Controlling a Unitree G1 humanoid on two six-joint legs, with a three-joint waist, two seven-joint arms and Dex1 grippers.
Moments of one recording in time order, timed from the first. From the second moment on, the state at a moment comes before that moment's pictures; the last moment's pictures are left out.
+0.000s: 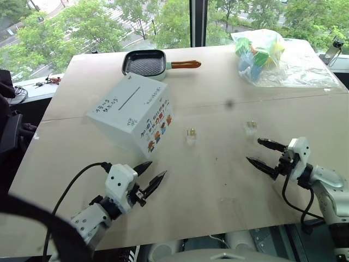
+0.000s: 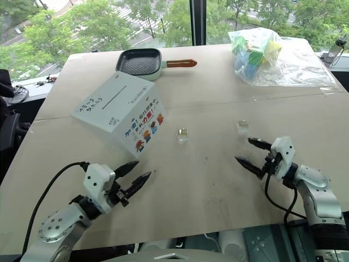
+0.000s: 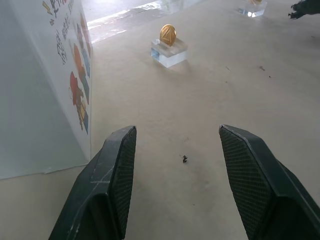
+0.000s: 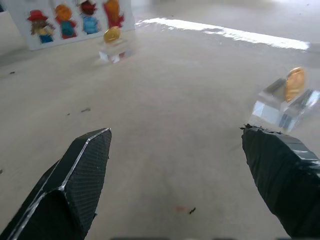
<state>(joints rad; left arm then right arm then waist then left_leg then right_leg) 0.45 0.48 0.13 -0.63 -0.35 0.23 -0.61 -0.06 -0.55 -0.14 0.02 0.45 0.08 0.94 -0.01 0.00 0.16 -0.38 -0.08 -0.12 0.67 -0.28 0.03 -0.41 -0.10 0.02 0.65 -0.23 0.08</state>
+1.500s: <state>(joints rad) 0.08 0.37 0.18 -0.79 -1.12 0.55 -0.37 -0.30 -0.31 -0.17 -0.30 1.08 0.83 0.58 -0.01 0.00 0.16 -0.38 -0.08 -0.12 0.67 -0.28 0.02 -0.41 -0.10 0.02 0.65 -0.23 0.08</state>
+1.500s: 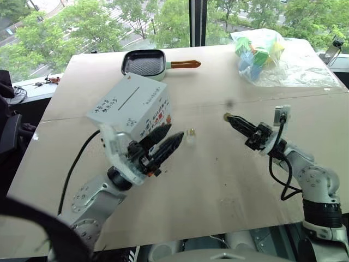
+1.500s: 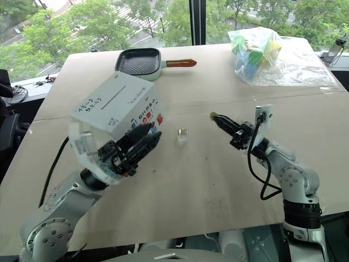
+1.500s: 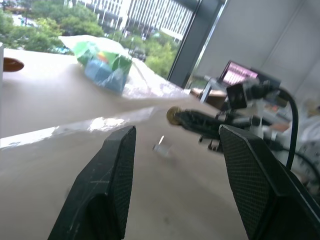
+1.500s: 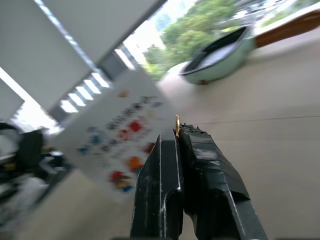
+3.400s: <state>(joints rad) 0.04 0.30 0.05 -0.70 -1.51 0.54 -0.36 -0.41 -0.29 -0.01 -0.35 1.38 0.97 0.64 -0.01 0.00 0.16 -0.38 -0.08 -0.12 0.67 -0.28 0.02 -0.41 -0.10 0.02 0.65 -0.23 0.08</state>
